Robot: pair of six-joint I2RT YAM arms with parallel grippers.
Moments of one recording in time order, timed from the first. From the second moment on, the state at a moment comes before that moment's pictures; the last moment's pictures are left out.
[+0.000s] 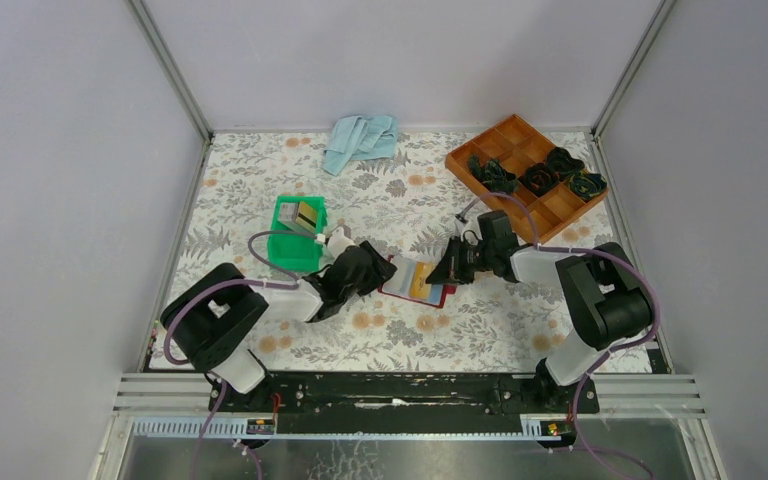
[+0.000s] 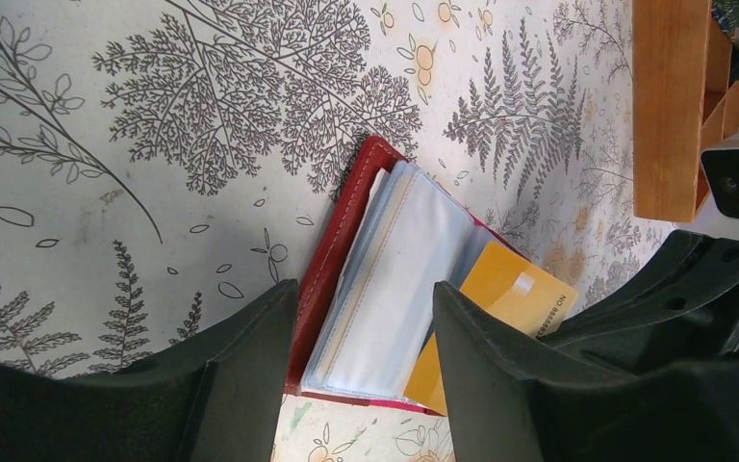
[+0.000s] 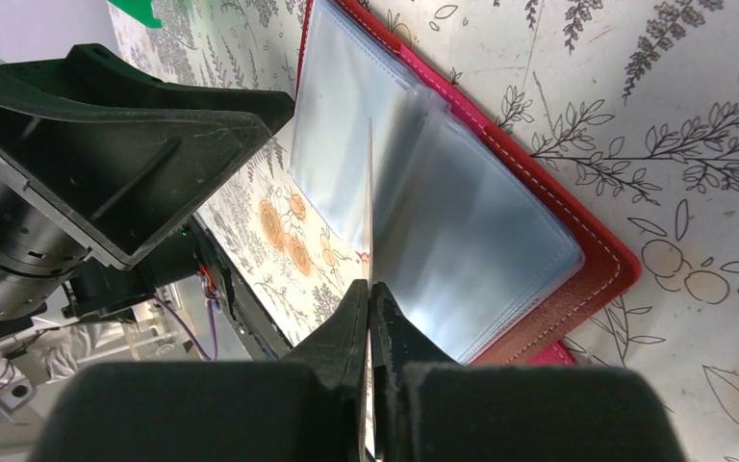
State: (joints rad) left arm -0.77 1.59 0.54 0.40 -0.23 -1.17; right arm 0.36 1.65 0.67 0.09 -0.72 0.62
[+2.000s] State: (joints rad) left arm -0.81 1.62 0.50 0.49 -0.28 -1.17; right arm 0.34 1.76 0.53 0.45 -0.77 0.89
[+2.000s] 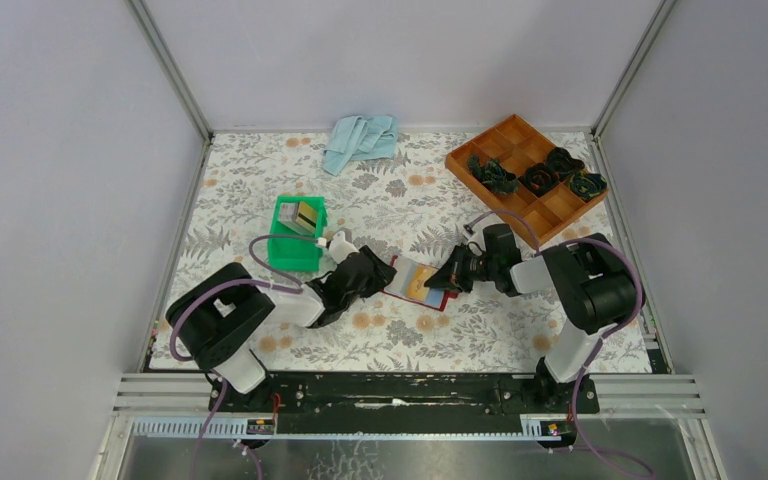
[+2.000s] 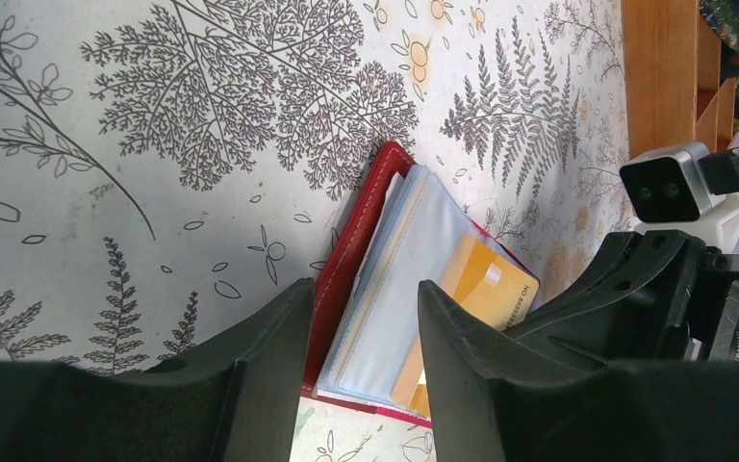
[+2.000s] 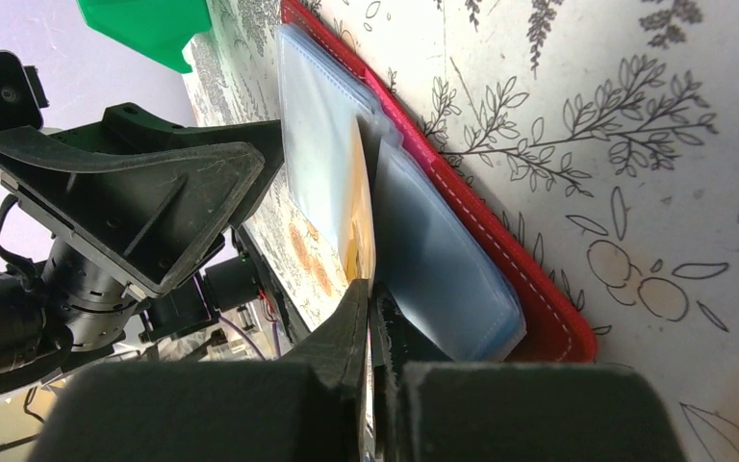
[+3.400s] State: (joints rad) left arm -0.83 1.64 0.51 0.49 -0.32 -1.17; right arm 0.37 1.82 0.57 0.46 -0.75 0.91
